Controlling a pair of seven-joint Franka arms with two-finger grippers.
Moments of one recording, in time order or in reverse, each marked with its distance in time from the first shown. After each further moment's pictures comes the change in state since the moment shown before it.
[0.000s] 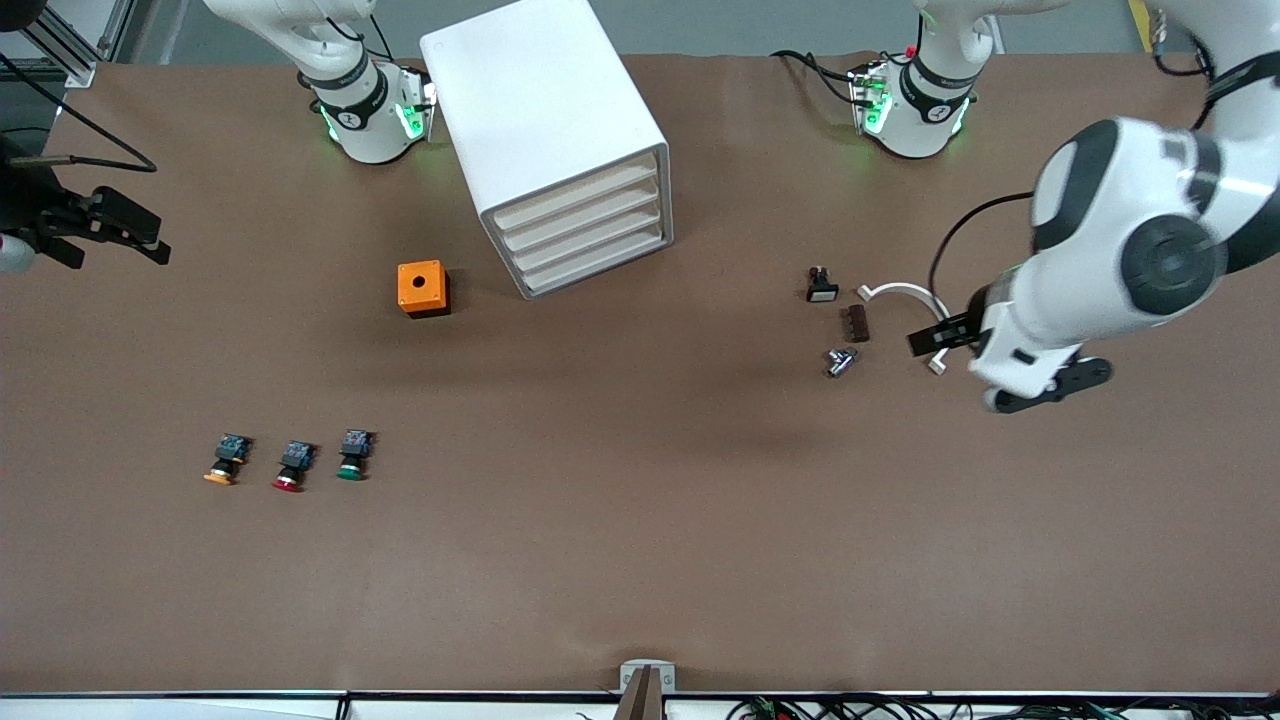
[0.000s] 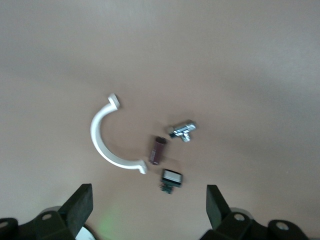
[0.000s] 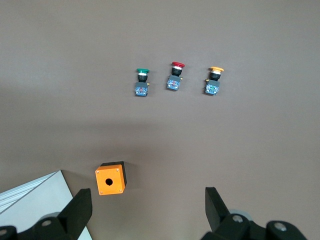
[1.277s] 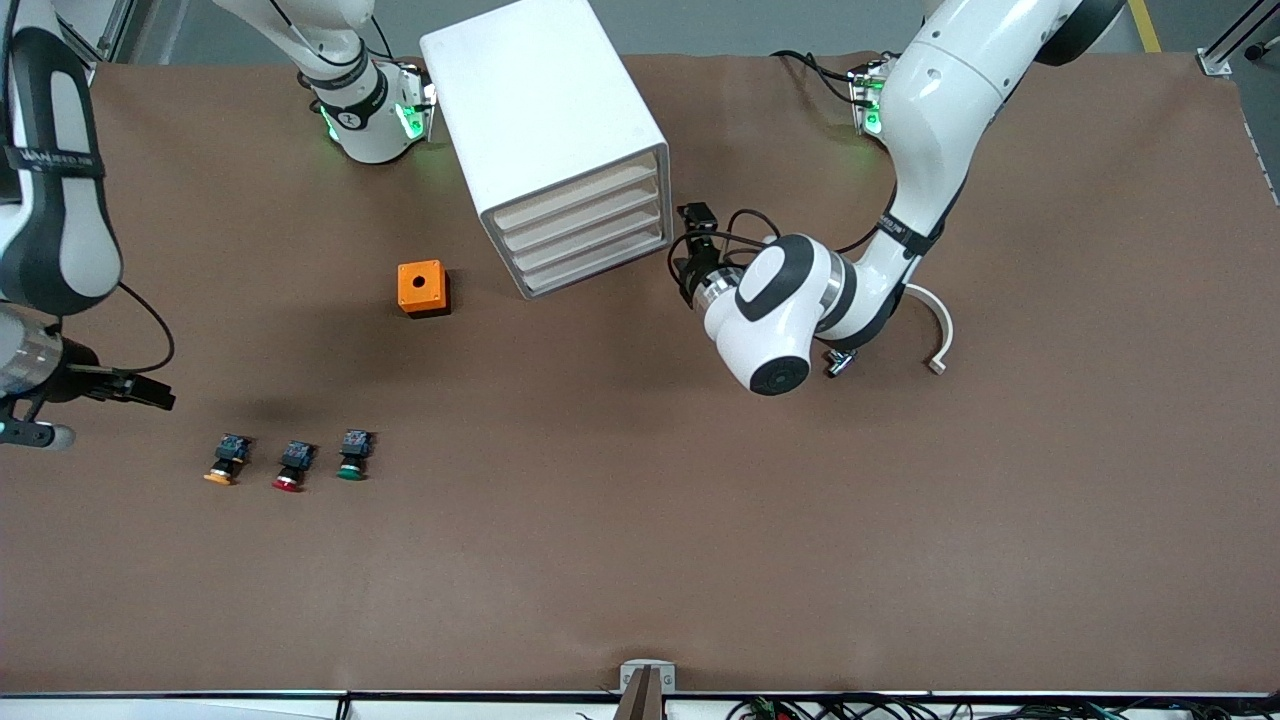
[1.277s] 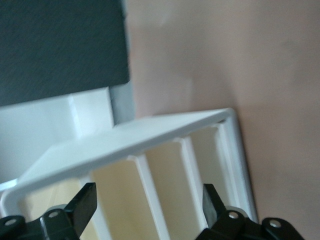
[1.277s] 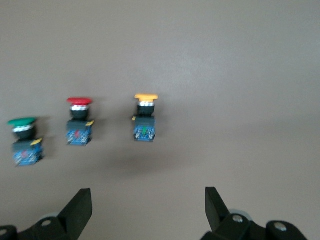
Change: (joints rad) left arm -0.340 0.403 -0.003 0.074 -0.755 -0.114 -1.469; right arm -0.223 0.403 -0.003 -0.192 -0.048 0.625 -0.024
